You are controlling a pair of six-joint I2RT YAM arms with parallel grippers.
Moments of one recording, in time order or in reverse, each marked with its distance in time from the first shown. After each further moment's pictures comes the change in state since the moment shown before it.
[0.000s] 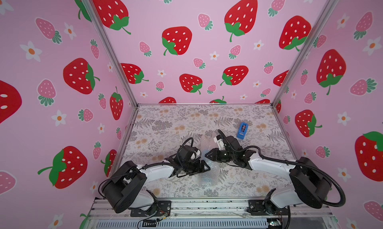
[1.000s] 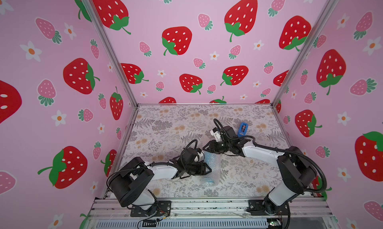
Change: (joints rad) left arm -0.061 0.083 -0.021 0.140 -0.063 0.074; right arm -0.110 0.185 0.229 -0.140 -0.135 -0.158
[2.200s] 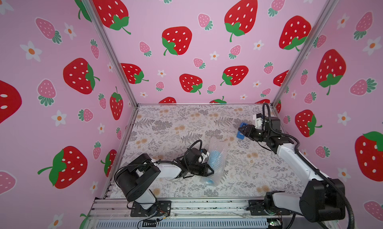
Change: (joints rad) left arm -0.052 0.087 0.050 0.064 0.034 0.074; right arm -0.617 -0.362 -0.046 -0.208 -0.022 -0.147
